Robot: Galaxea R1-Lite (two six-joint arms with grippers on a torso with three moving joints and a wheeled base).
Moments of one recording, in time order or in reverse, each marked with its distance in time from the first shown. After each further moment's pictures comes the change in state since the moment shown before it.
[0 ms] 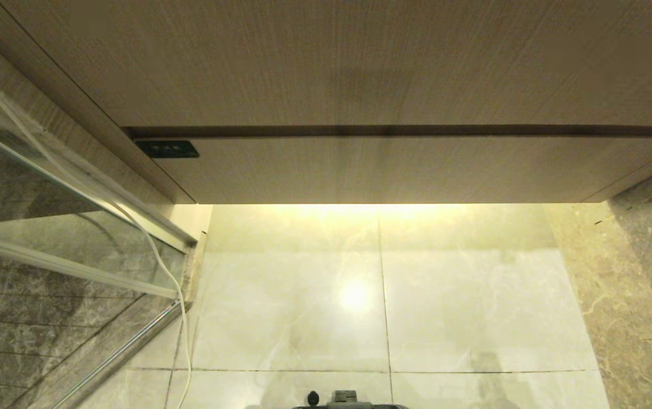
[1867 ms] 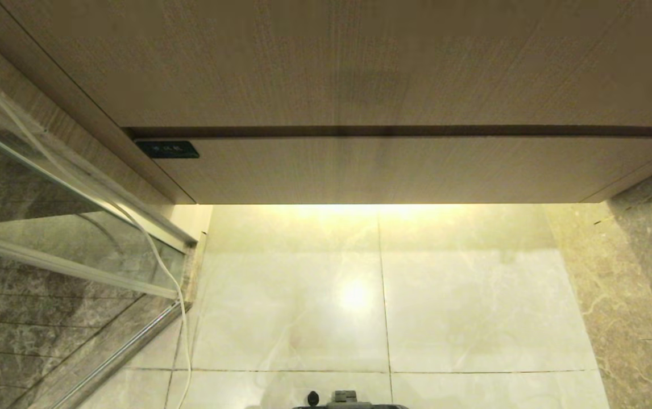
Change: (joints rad) left arm 0.000 0.000 0.000 0.000 0.000 0.000; right arm 0.200 -0.876 0.550 -0.154 0.167 0.401
